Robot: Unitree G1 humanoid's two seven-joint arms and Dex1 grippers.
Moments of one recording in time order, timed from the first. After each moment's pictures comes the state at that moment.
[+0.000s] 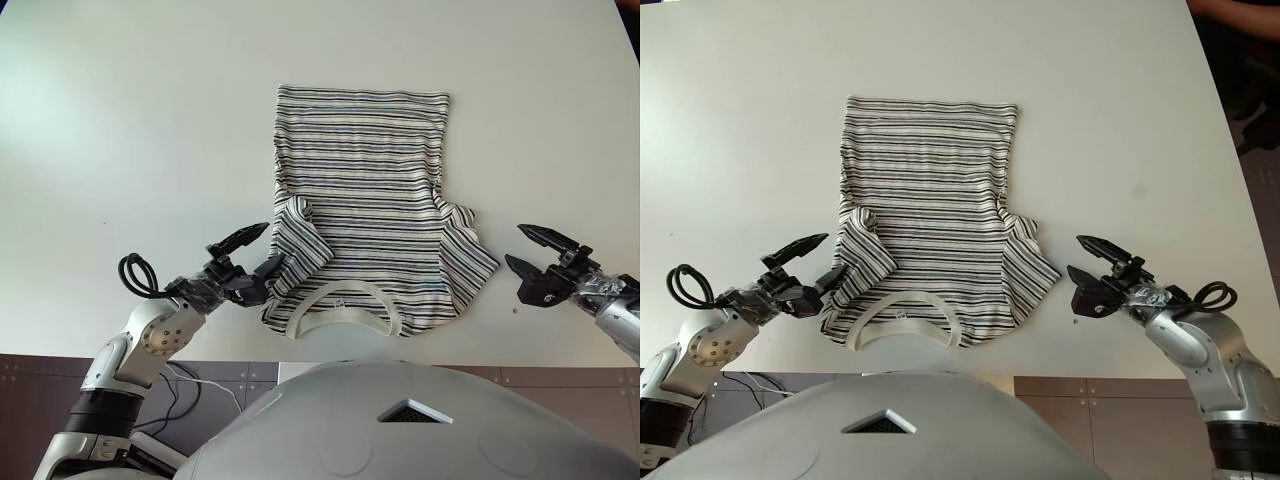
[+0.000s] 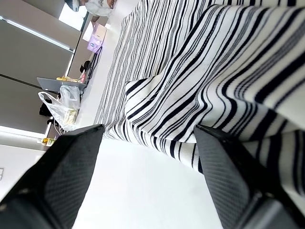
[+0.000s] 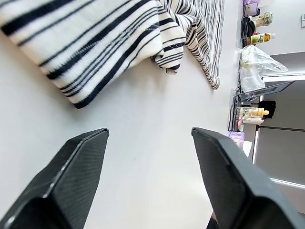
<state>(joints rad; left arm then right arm) 0.43 0.75 -0.11 0.00 0.53 -0.66 -0.20 0.48 -0.84 -0.12 -0.07 -0.63 -0.60 0.37</state>
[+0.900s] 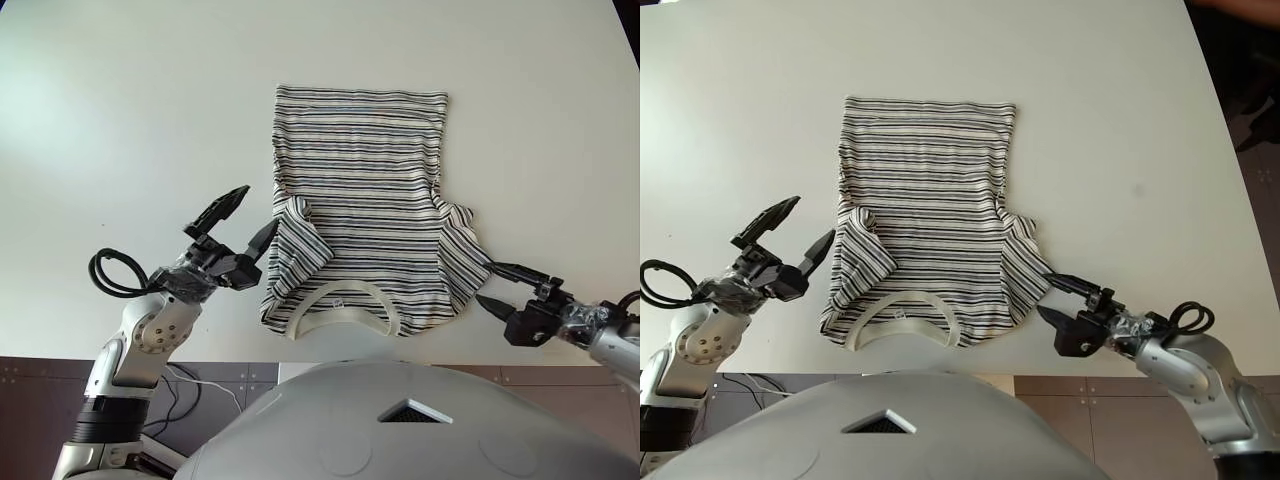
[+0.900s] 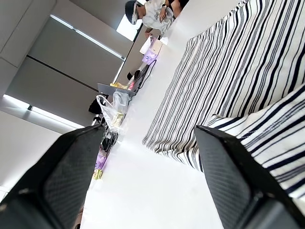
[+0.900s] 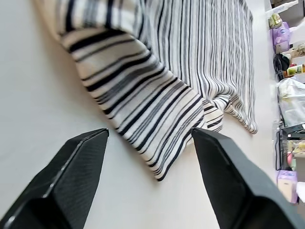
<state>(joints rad) 0.45 0.65 0.00 -0.19 0.44 -0.64 -0.14 0.63 -0.91 -0.06 -0.23 -0.43 -0.63 0.52</state>
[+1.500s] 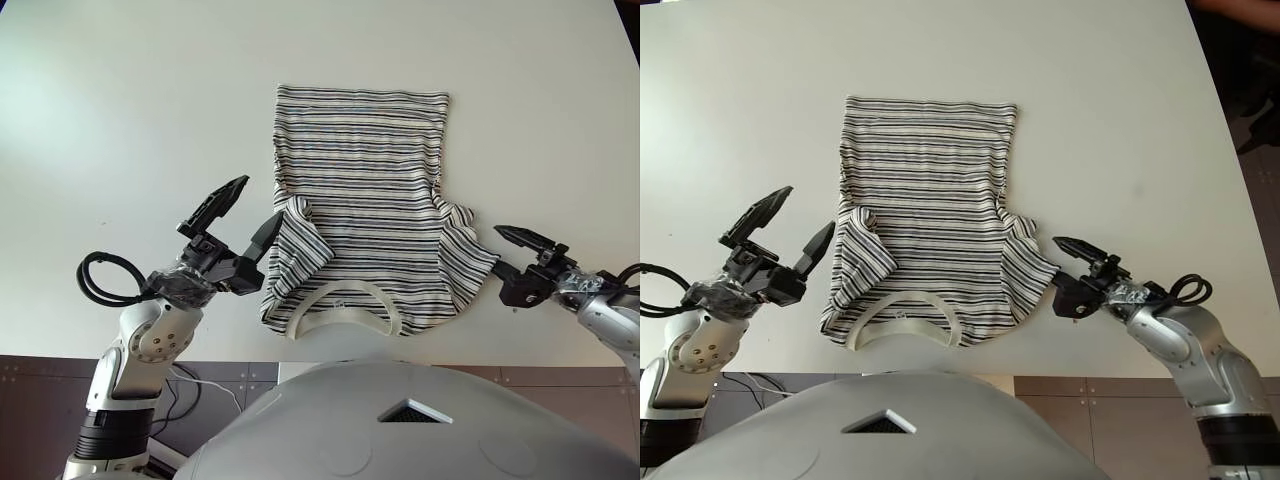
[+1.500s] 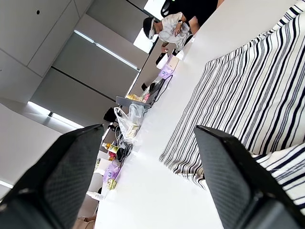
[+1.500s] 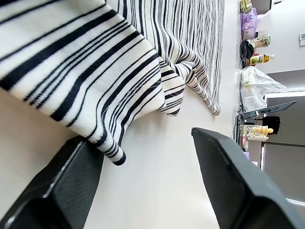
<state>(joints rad) 0.50 0.60 0.05 -0.33 0.43 -0.61 -0.15 0.46 -0.87 -0.02 -0.15 -0.58 -0.56 0.38</state>
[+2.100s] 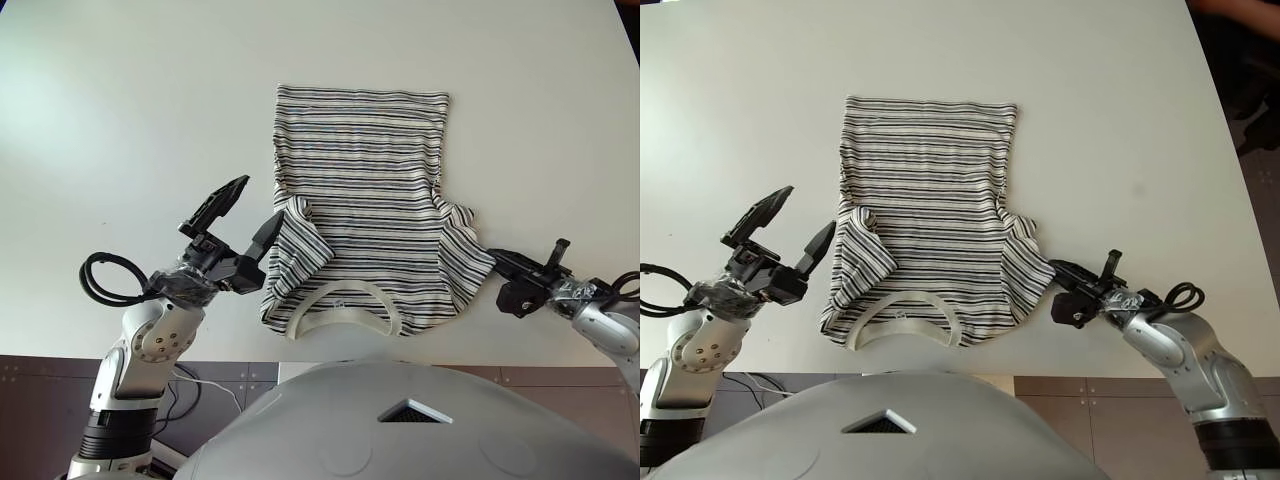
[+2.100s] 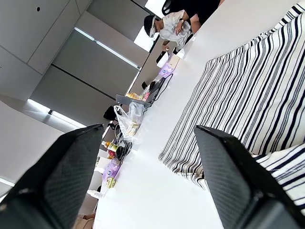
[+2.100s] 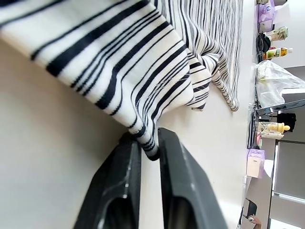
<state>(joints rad) 0.50 0.58 0.05 -0.33 0.44 -0.61 -0.16 0.49 -0.87 0.01 -0.13 -0.59 -0.54 0.38</state>
